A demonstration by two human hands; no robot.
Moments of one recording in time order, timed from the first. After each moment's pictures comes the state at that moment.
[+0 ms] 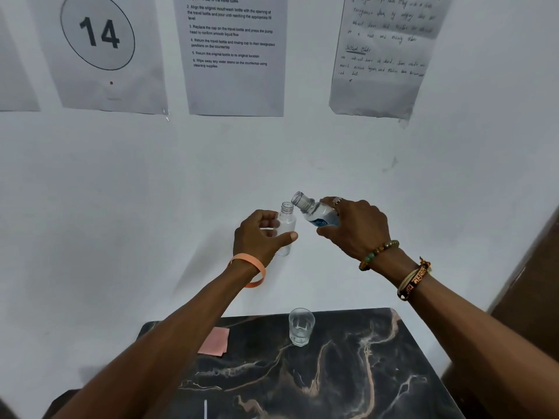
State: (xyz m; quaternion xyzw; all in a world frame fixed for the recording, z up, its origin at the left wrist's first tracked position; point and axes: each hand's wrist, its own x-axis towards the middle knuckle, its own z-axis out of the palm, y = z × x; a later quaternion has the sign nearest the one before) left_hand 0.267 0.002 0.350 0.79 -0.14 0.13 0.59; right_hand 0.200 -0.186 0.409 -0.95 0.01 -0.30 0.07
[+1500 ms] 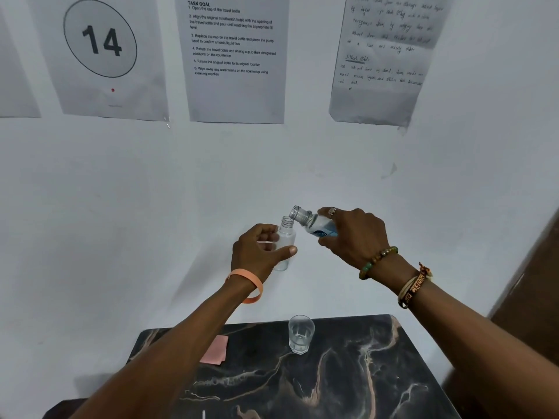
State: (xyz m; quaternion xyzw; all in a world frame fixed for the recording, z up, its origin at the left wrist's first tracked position) left_hand 0.264 0.008 0.337 0.78 -0.14 0.11 0.60; right_hand 0.205 -0.185 0.407 -0.96 0.00 -0.29 -0.01
